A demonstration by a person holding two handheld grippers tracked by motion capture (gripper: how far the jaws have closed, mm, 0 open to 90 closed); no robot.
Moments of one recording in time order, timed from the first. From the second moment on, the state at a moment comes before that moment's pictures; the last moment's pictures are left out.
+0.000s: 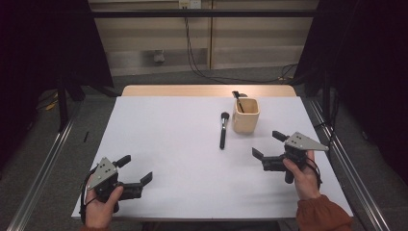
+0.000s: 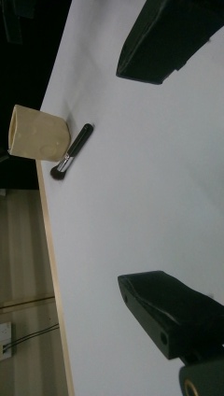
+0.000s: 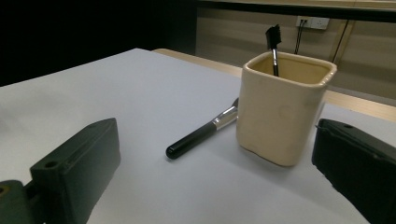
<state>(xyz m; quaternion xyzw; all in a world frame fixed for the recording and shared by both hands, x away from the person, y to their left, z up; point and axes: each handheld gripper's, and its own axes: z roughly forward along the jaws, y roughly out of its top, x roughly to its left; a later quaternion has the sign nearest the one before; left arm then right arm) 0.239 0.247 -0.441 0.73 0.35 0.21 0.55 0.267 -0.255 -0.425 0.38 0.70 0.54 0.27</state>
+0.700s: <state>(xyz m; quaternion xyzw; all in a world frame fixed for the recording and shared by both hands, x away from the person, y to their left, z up) 0.239 0.247 -0.441 0.73 0.35 0.21 0.55 0.305 -0.216 -0.420 0.36 0.71 0.54 0.26</state>
